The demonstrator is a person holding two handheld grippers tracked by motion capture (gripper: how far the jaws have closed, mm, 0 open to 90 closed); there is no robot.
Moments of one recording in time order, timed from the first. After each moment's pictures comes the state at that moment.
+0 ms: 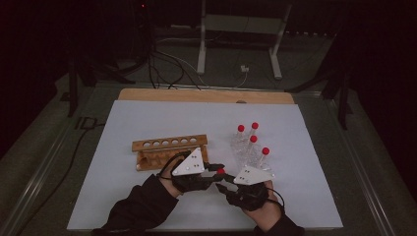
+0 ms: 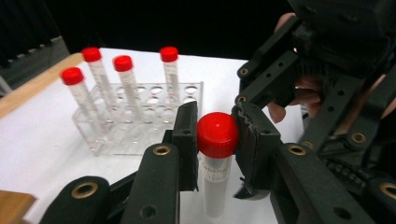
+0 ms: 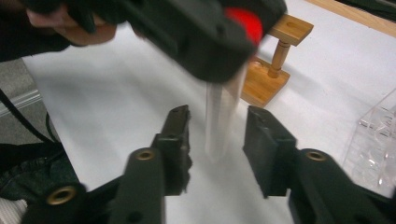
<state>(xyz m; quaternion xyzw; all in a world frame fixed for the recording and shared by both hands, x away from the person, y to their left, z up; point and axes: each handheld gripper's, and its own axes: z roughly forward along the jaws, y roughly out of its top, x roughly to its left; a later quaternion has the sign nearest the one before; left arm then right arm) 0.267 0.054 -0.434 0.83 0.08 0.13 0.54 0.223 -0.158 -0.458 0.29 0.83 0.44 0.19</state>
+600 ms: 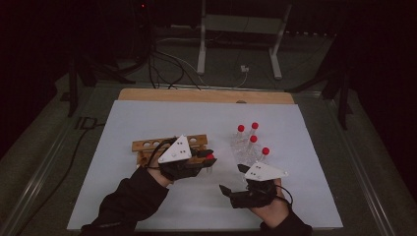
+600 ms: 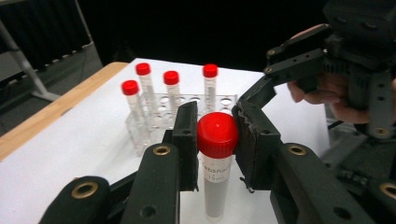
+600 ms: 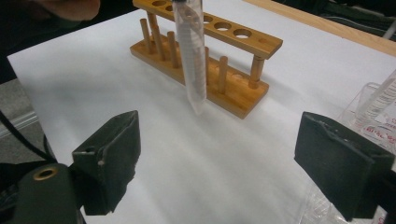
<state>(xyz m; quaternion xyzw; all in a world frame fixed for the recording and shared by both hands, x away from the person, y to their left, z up) 0.282 0.079 -0.409 0.81 0.10 0.16 0.55 0.225 -0.177 -0.449 0.31 0.80 0.47 0.19</state>
